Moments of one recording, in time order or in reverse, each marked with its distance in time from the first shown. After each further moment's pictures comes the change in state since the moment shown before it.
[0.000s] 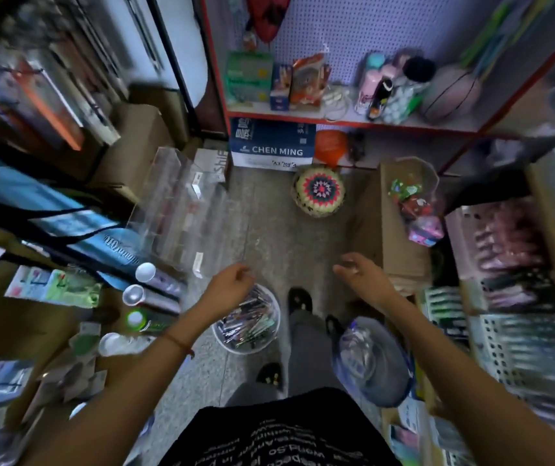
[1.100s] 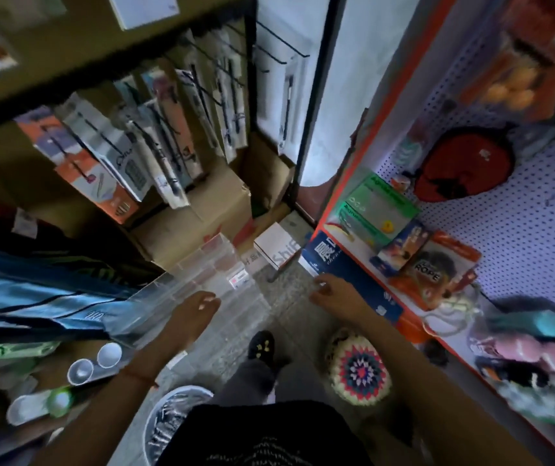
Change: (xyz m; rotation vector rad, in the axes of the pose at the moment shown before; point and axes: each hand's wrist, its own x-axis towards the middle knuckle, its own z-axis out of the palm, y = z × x) left_hand 0.397 0.078 -0.246 -0.505 0.442 -0.586; right_hand 0.526 -0.404 -0.058 -0.562 -0.587 -0.353
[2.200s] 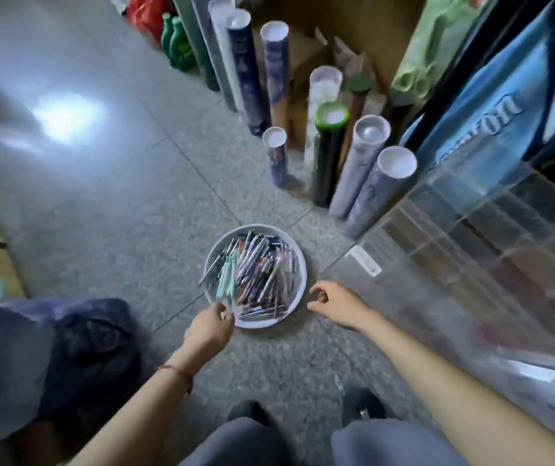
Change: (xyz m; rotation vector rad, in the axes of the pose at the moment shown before) left_hand 0.042 -0.444 0.332 -0.817 0.689 -1.053; right_hand 0.224 0.050 0.524 -1.228 -0.997 -0.873
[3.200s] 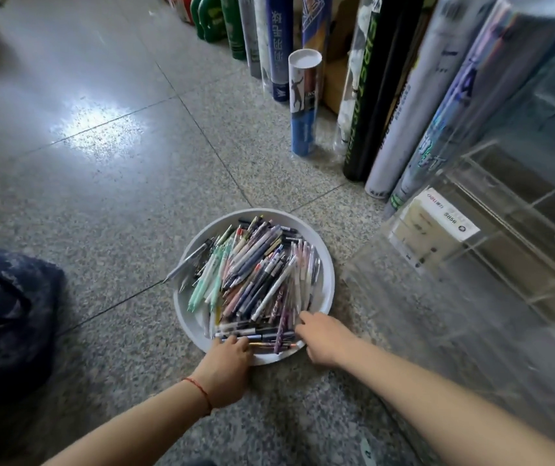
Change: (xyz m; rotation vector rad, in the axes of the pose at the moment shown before) left_hand 0.178 -0.103 0.253 0.793 -0.040 0.494; right_hand 0.220 0.149 0.187 -0.939 -0.047 -0.439
